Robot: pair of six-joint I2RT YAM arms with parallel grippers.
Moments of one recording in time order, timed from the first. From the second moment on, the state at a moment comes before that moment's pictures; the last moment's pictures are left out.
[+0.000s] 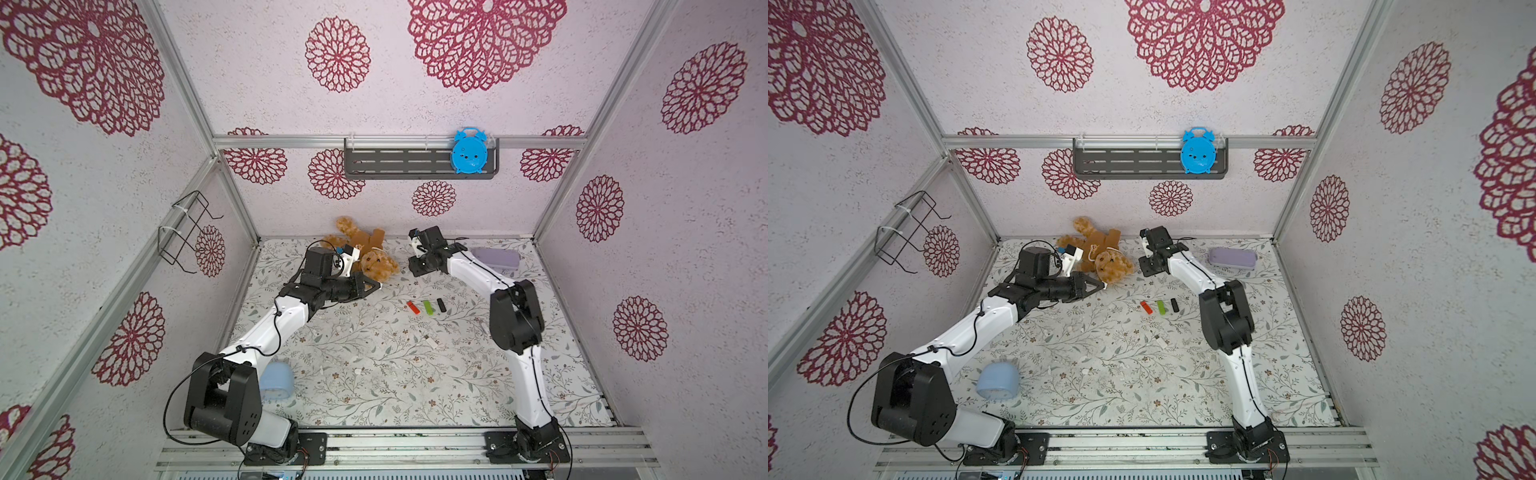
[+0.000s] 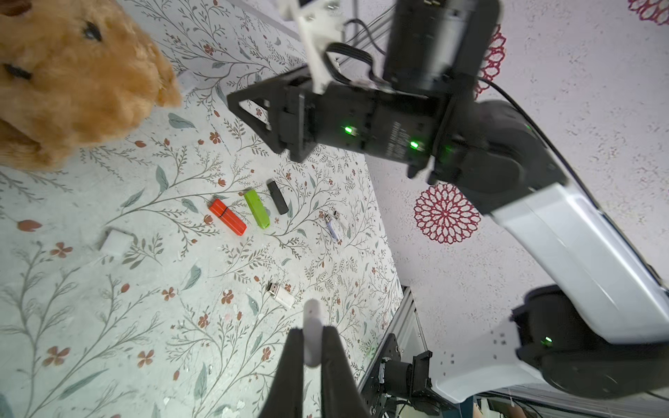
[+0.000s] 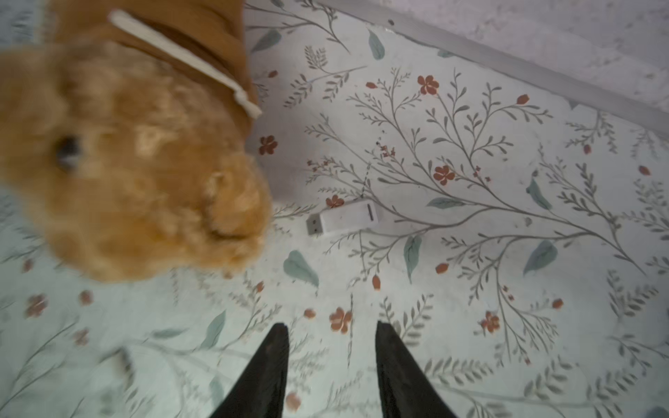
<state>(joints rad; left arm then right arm) -0.30 1.48 1.10 -0.25 0.70 -0.56 0.47 2.35 2.07 -0.63 0.00 0.05</state>
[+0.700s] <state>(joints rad) -0.29 1.47 1.10 -0.25 0.74 -0.54 0.43 2.66 2.46 -0.75 0.05 0.08</state>
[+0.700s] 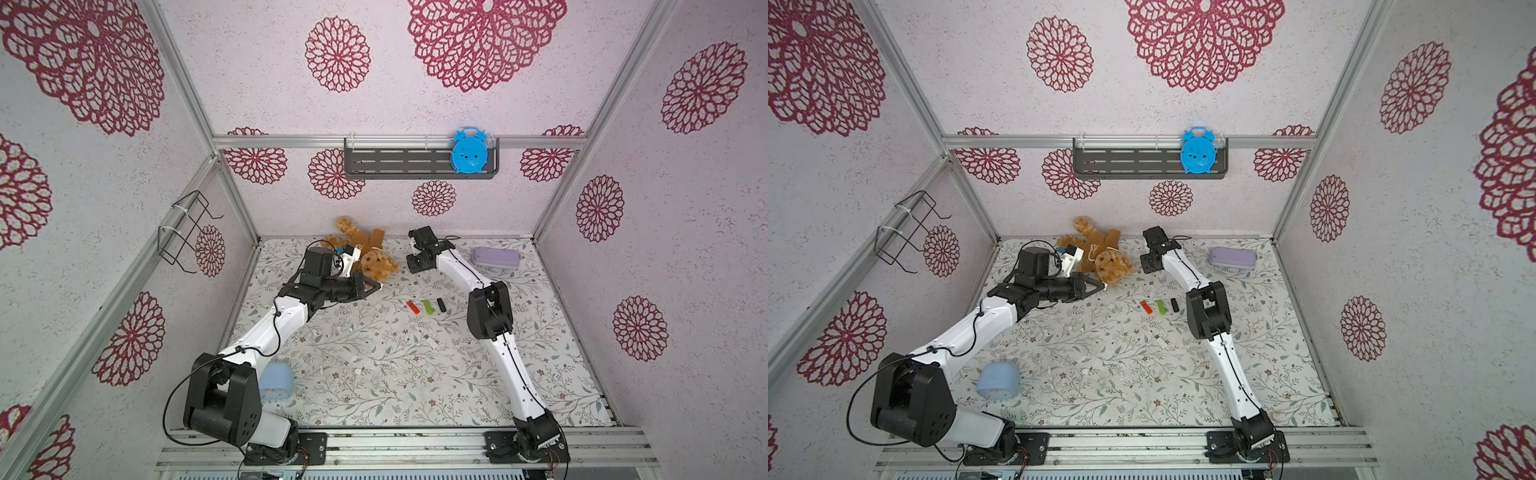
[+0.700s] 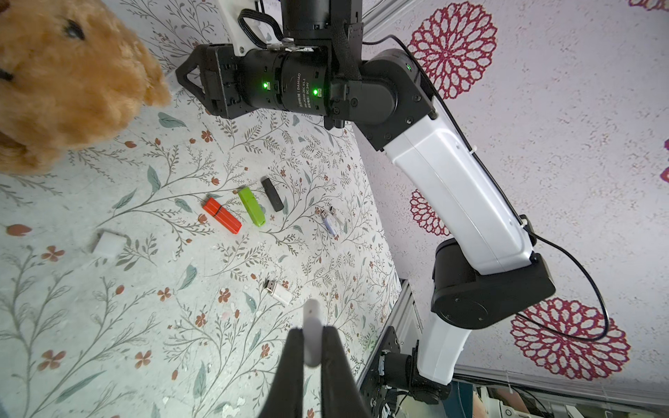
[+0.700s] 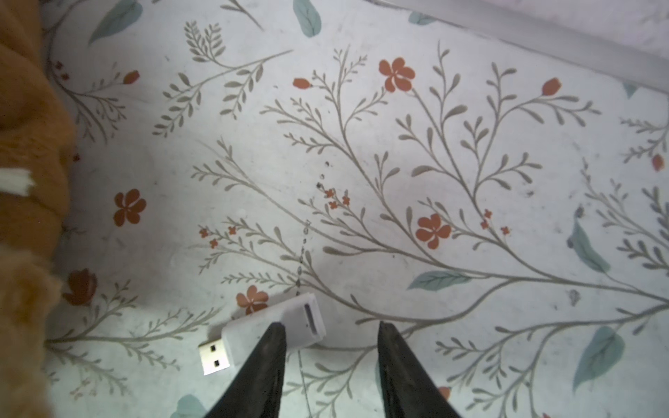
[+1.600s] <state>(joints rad) -0.29 1.49 1.10 -0.24 0.76 -0.55 0.48 2.65 2.43 -0.81 0.14 0.03</state>
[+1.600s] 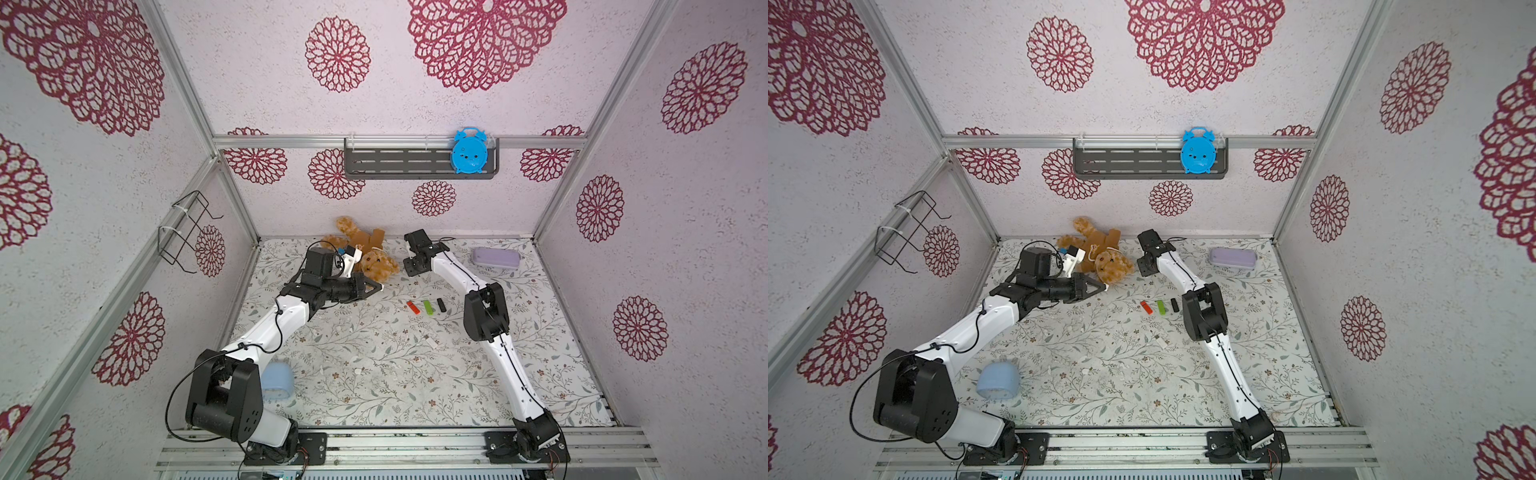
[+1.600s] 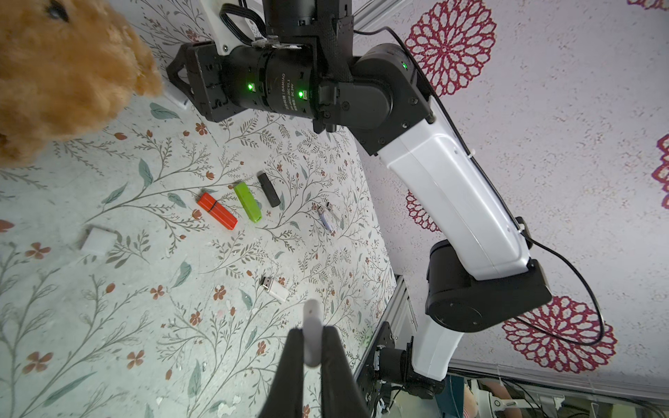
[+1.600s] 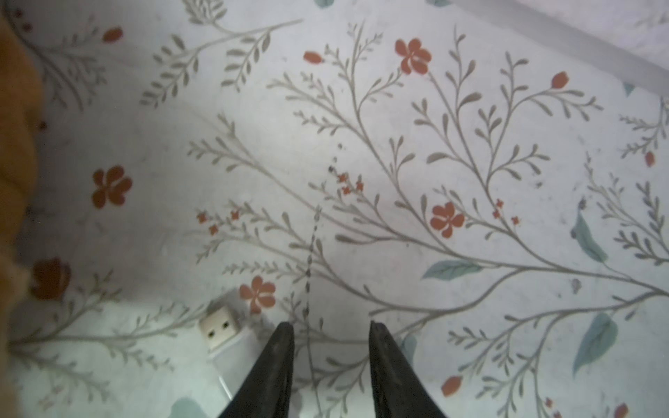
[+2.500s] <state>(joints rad) -0.29 1.49 1.09 -0.22 0.76 -0.55 0.52 2.62 2.46 -0.84 0.07 0.18</state>
